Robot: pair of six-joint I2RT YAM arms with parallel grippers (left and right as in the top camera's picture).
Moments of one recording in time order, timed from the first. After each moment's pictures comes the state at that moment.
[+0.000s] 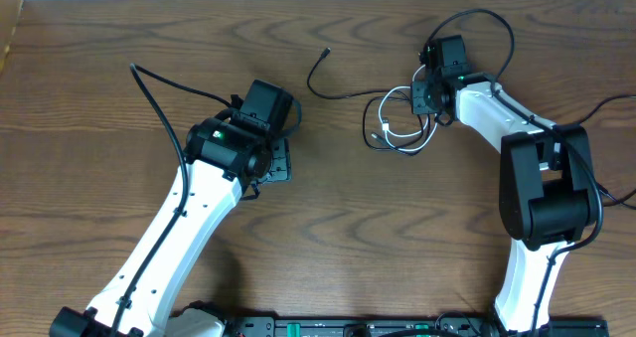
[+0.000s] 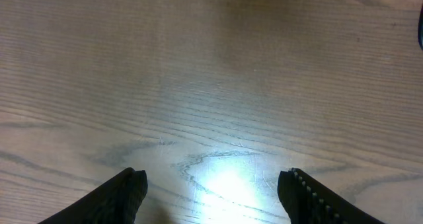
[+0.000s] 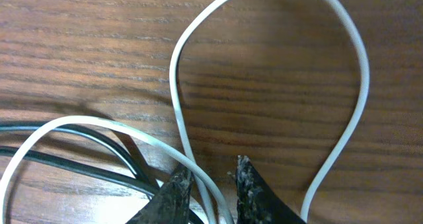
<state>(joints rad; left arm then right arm) -0.42 1.41 1.25 -1.15 -0.19 -0.48 0.20 2.12 1.41 -0.37 0.03 0.14</state>
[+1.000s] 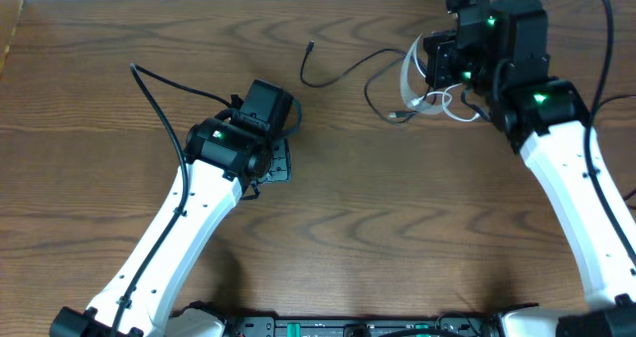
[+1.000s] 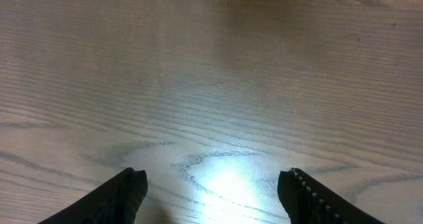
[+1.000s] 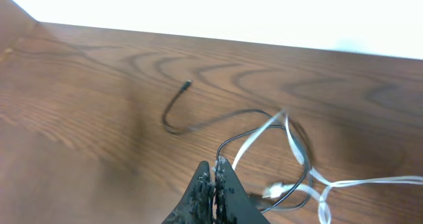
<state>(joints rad) -0.42 1.41 1.25 -1.15 -0.19 -0.48 0.23 1.50 1.41 -0.48 -0.26 0.15</state>
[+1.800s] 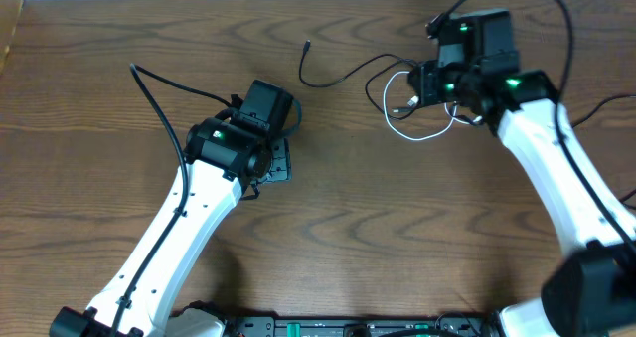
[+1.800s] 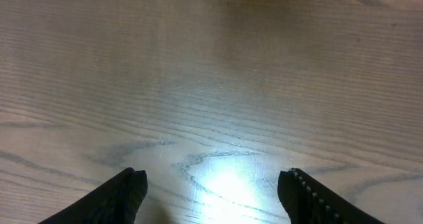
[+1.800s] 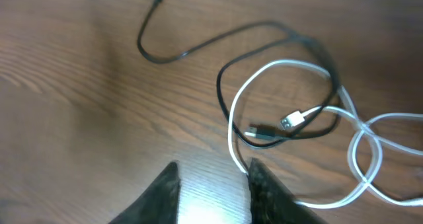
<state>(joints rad) -0.42 1.41 1.25 -1.15 -0.19 -0.48 0.24 1.70 1.41 -0.61 -0.26 0.15</state>
